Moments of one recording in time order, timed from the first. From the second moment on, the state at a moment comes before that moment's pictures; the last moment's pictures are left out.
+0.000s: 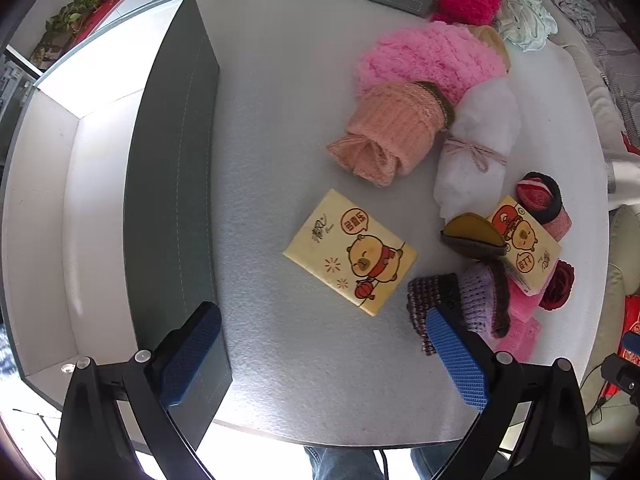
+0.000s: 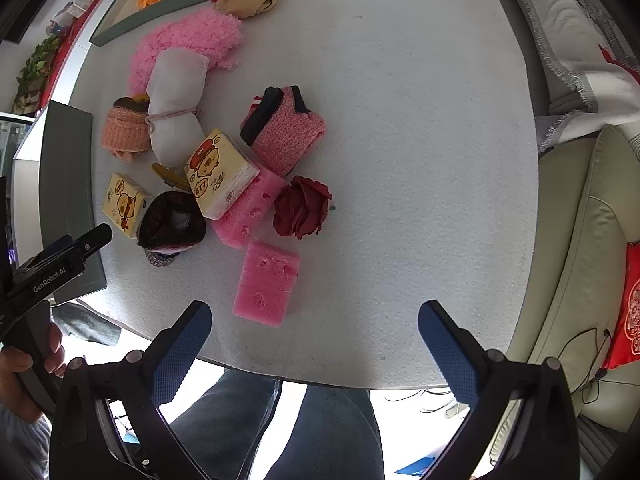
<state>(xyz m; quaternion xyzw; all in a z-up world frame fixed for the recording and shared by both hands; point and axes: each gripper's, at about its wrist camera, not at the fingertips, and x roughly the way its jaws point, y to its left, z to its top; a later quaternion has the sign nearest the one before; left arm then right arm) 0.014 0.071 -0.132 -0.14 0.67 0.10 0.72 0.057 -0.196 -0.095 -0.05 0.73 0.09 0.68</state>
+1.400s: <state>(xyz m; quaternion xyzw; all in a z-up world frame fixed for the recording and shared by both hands) 0.029 0.096 -0.164 -0.26 0.68 0.19 0.66 0.147 -0.160 -0.133 -0.06 0.72 0.10 0.68</state>
